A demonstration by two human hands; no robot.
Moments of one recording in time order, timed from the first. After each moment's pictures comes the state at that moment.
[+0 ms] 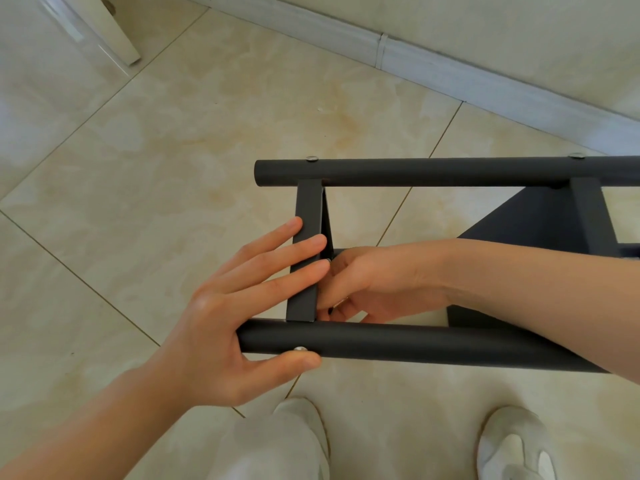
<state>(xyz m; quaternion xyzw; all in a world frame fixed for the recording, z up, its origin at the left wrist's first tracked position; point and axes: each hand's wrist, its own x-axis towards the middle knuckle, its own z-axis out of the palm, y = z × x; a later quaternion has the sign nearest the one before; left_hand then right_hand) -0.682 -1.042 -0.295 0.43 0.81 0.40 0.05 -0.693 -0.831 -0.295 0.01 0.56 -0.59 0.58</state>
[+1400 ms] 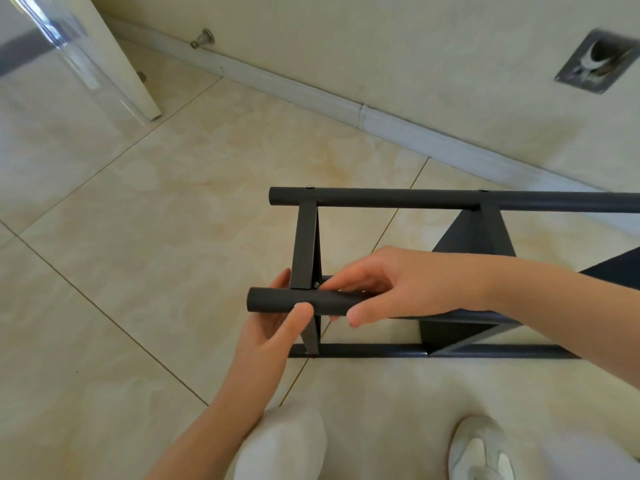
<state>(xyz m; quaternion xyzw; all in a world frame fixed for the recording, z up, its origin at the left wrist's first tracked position) -0.623 -1.006 -0.291 0.01 0.70 0.69 0.19 -0.656 -0.789 -0.226 -0.15 0.81 -0.42 0.38</state>
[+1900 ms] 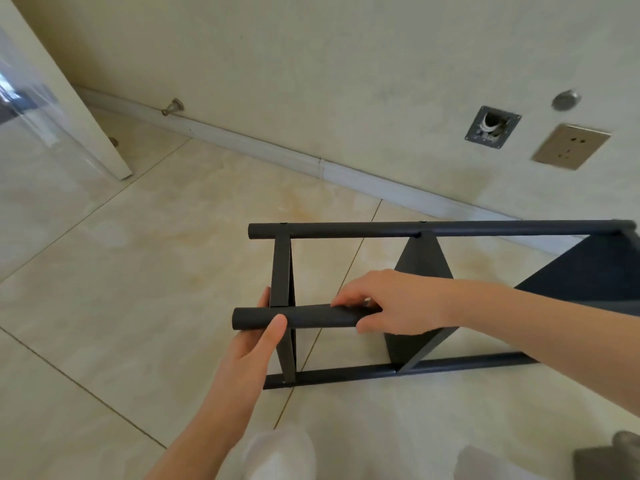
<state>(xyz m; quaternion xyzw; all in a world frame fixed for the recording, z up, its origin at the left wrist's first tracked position) -0.639 -1.003 -0.266 -0.05 0.72 0.64 0.27 -0.638 -0.768 -0.196 -0.11 0.92 -0.25 0.29</state>
